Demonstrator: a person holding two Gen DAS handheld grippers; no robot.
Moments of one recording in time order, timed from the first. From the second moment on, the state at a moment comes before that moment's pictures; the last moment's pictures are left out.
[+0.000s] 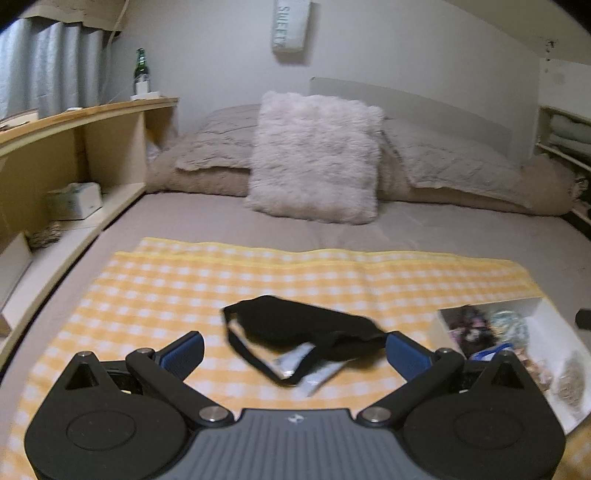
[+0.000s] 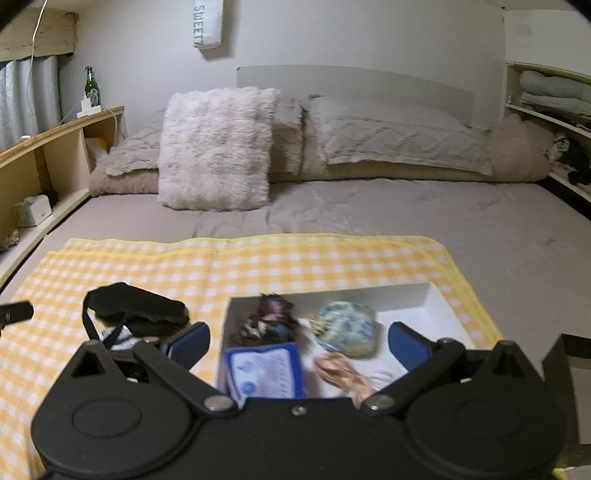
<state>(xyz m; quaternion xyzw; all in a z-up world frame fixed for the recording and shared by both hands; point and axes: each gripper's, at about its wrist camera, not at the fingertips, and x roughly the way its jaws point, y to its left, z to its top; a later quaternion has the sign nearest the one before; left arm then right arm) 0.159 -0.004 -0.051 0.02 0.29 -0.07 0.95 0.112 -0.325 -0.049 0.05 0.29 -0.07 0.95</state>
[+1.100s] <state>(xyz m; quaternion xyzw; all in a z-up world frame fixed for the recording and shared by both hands) 0.242 -0.037 -0.174 0.17 0.36 -0.32 0.86 0.292 -0.173 -0.157 -0.21 0.34 0.14 0.91</state>
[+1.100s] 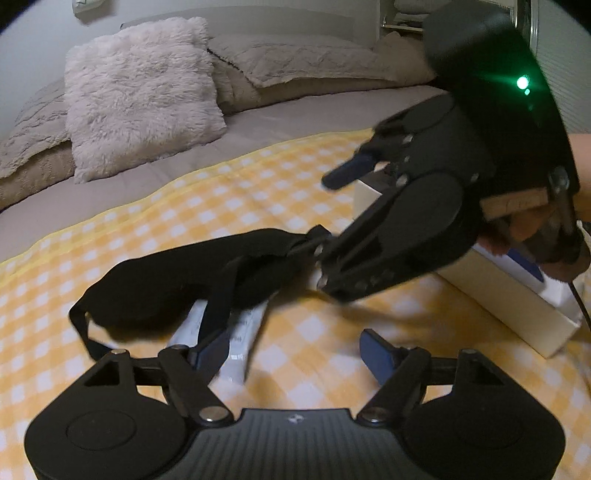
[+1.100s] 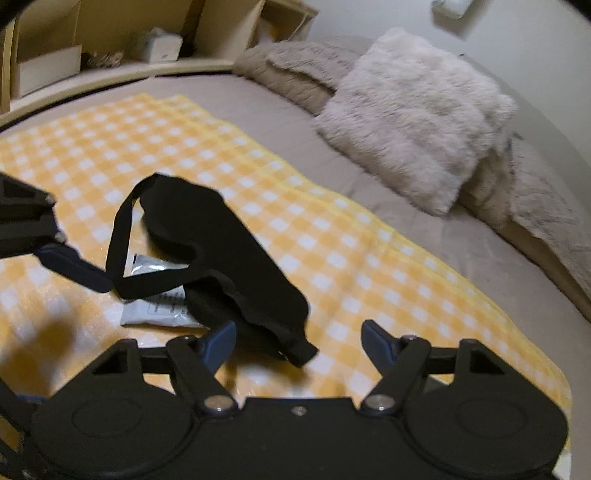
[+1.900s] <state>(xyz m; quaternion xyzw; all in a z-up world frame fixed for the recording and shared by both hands) 0.277 -0.052 -0.194 0.12 0.37 -0.40 0.83 0.330 -0.223 -0.143 -0.02 0.33 0.06 0.94</state>
